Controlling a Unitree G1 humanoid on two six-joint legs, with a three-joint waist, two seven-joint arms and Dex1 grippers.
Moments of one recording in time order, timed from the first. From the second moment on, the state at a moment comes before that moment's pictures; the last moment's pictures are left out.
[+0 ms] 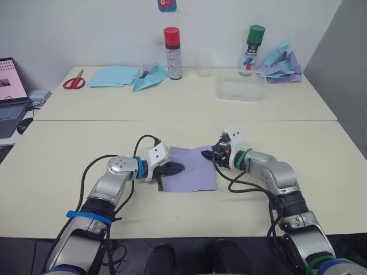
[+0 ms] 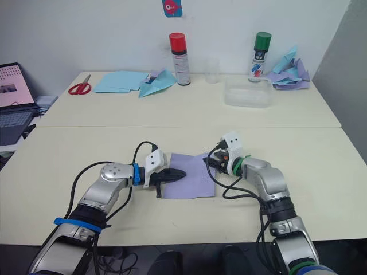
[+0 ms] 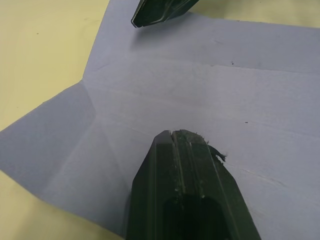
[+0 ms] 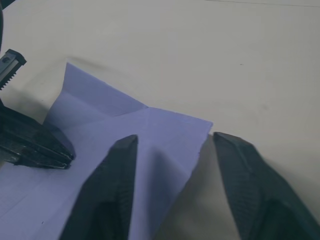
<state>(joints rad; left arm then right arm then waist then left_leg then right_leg) -0.50 0.52 -0.22 0.44 -0.15 0.03 -1.12 -0.57 -0.22 0.11 0.14 0.30 0.77 0.58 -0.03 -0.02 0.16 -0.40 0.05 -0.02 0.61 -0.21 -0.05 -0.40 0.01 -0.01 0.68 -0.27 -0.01</state>
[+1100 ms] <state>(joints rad) -0.65 0.41 -0.16 0.48 -0.16 0.22 -1.01 -0.53 -0.36 0.43 0.16 -0.07 0.22 0.77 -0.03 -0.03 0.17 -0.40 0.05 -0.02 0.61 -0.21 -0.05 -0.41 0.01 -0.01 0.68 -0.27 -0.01</state>
